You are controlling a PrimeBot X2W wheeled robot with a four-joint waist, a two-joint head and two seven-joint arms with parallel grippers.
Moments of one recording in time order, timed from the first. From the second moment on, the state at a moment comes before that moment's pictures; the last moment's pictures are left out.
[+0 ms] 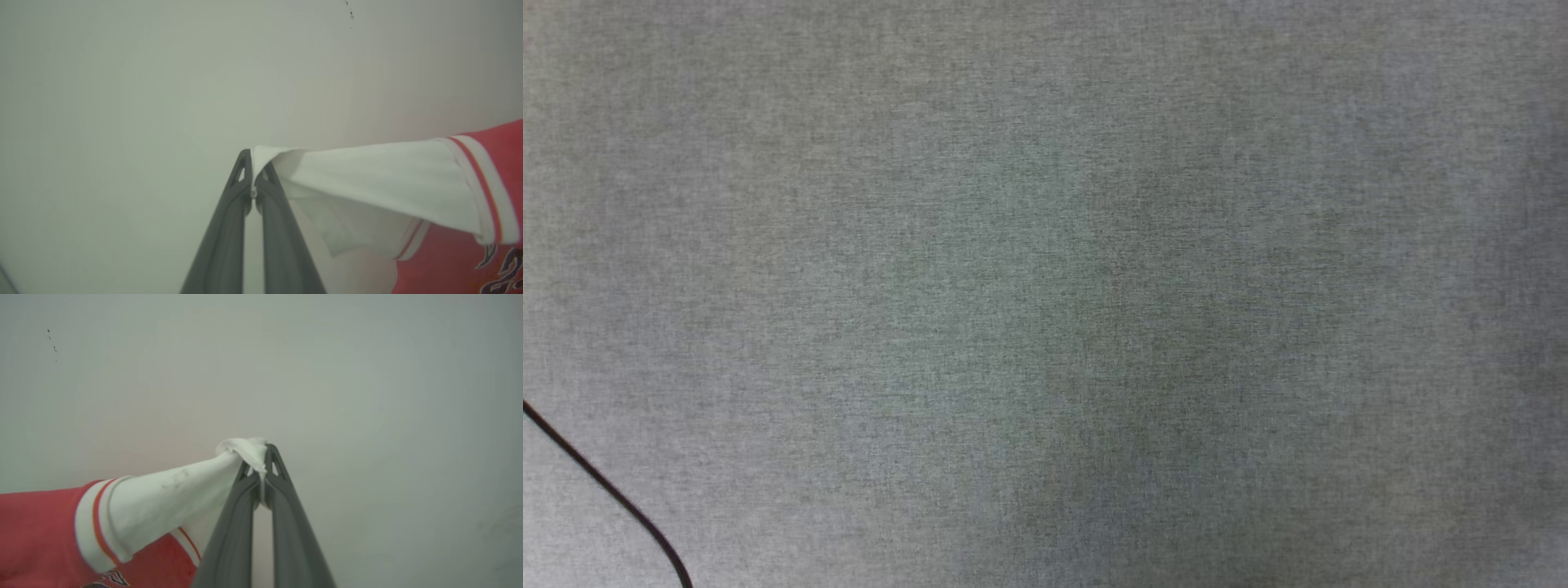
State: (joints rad) left arm -1.42 0.64 -0.09 0.16 -0.33 -0.04 0.07; right arm -1.54 -0.22 -0.21 0.33 0.31 0.13 0.26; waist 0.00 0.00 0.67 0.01
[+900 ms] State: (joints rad) left arm -0.43 0.56 -0.23 0.32 -0.39 -0.03 0.03; right arm -0.73 -0.31 -0.07 0.52 0.45 0.13 0.59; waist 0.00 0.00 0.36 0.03
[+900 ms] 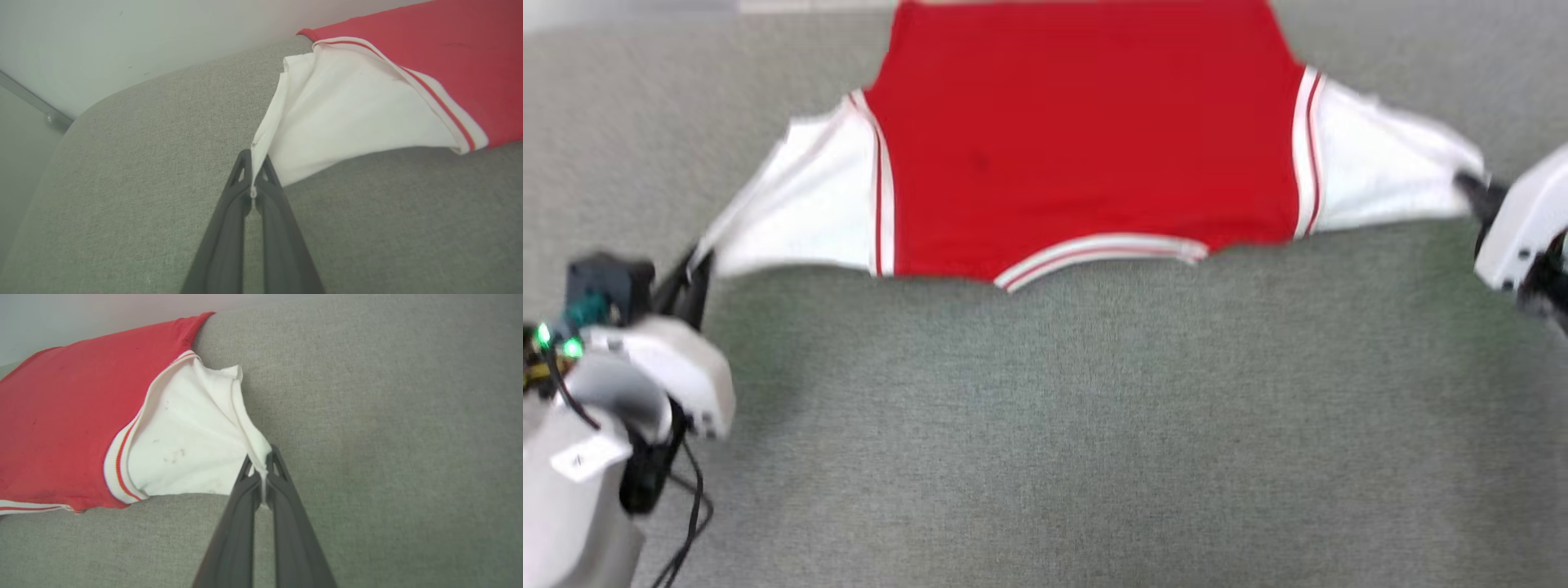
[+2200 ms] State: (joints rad) left arm 0.34 0.68 -0.27 -0.19 -0.61 0.02 0.27; right arm 0.03 -0.28 -0.28 0.00 0.57 0.13 1.11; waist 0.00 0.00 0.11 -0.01
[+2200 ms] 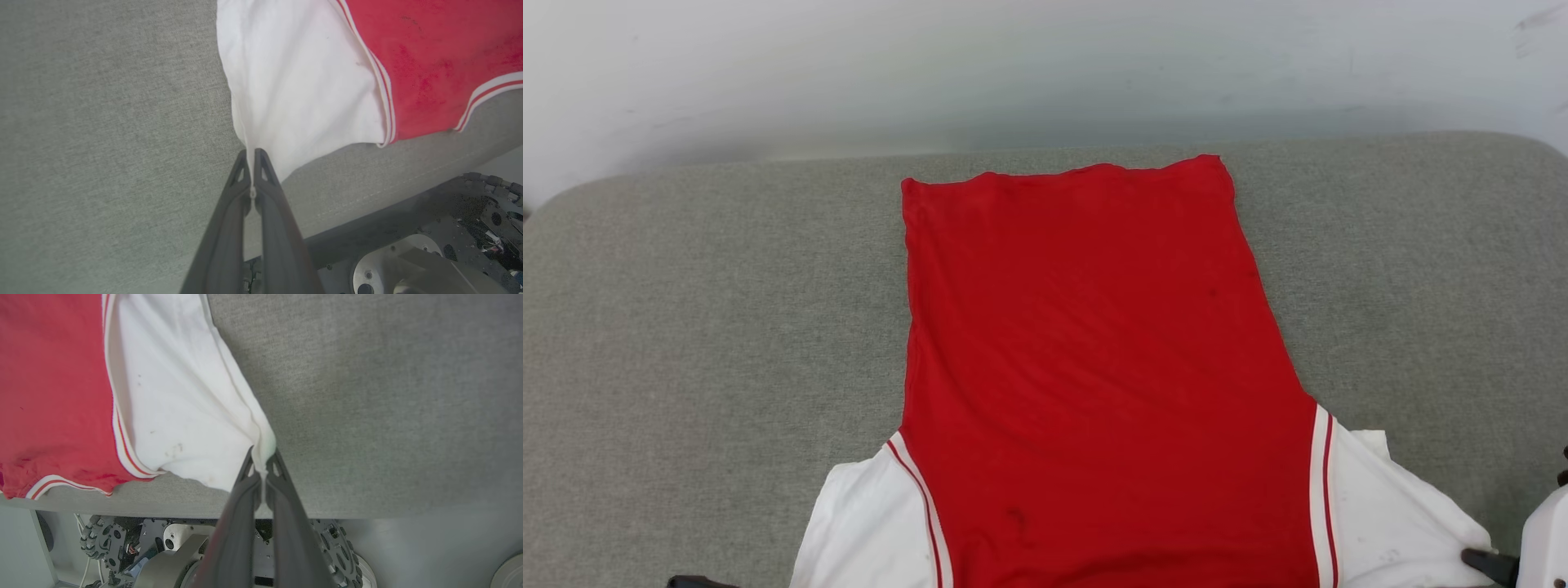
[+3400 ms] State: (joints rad) left arm 0.08 0.58 -0.44 -0.62 -0.53 -0.01 0.36; right arm -1.03 -0.39 -0.31 0.07 0.26 0.13 1.53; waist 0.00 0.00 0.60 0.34
